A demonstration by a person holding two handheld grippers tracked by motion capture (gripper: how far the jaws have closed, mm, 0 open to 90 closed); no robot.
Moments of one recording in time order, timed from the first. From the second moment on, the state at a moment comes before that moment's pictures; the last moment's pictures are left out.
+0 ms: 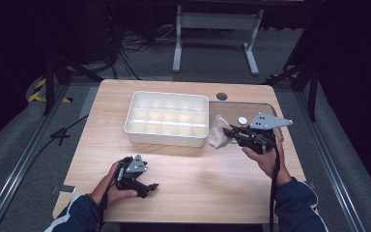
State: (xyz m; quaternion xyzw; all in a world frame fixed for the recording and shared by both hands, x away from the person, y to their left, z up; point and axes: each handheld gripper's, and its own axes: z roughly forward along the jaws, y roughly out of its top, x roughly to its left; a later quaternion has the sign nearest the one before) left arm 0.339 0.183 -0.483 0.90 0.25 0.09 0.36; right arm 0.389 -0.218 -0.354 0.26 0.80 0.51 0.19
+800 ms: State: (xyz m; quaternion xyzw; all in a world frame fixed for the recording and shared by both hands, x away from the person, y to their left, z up) left arm 0.337 0.183 -0.484 0.89 0.26 0.09 0.36; right arm 0.418 -0.202 -0.347 0.26 0.81 0.49 0.20
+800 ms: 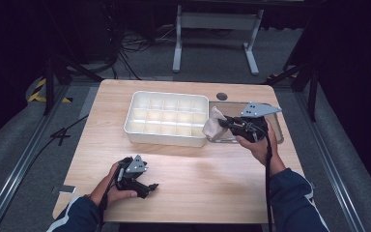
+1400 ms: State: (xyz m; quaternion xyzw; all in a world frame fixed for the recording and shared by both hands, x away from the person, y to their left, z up) left arm 0.337 0.183 -0.484 0.89 0.26 0.09 0.36; right arm 0.439 -0.168 -0.348 0.24 0.83 0.46 0.20
